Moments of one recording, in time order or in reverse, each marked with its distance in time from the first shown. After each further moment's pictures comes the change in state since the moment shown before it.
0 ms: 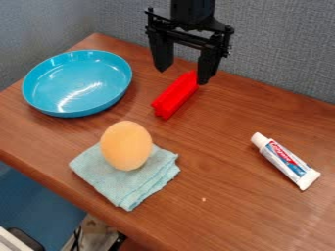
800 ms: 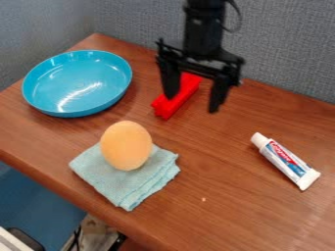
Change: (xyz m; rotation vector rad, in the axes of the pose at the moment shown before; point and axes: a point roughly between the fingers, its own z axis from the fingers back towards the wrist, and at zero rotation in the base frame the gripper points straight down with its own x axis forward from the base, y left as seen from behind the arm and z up) arm -0.005 -0.026 -0.035 -0.010 0.108 0.074
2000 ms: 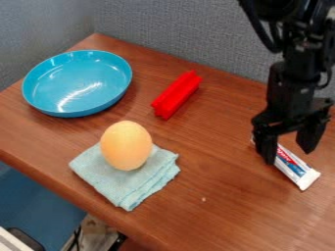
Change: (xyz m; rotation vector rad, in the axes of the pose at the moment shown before) arm 0.037 -0.100 -0.057 -0.128 -0.082 0.831
